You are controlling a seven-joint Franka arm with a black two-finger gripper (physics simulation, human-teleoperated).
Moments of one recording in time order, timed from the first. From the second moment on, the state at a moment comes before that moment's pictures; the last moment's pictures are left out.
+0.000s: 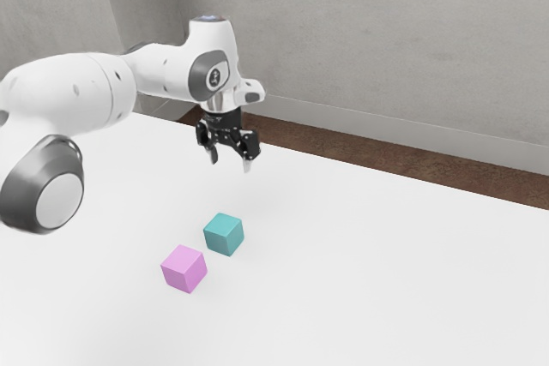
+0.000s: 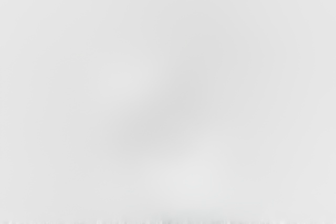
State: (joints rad) arm -0.21 0.61 0.27 -1.37 -0.17 1.88 0.09
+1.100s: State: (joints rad) arm -0.25 0.48 0.24 -1.74 -0.13 2.10 0.14
